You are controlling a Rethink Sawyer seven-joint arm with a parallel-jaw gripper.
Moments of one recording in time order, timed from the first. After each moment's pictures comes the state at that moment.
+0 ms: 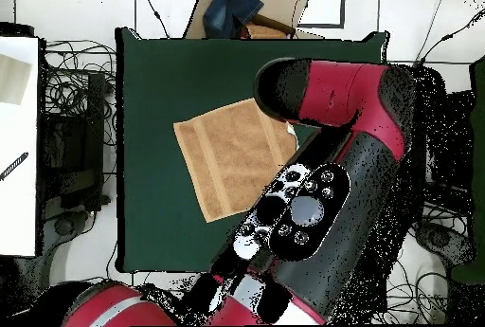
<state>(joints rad) -0.01 -0.40 -0.68 1.00 -0.12 0.95 2.84</state>
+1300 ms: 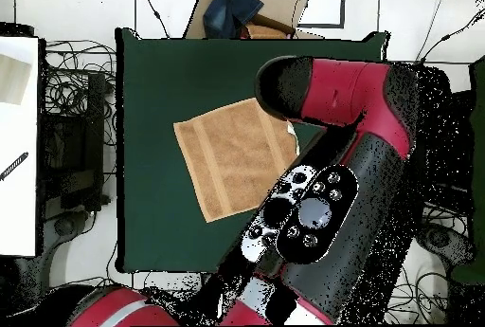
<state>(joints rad) -0.03 -0.42 -0.65 1.00 -0.13 0.95 2.84</state>
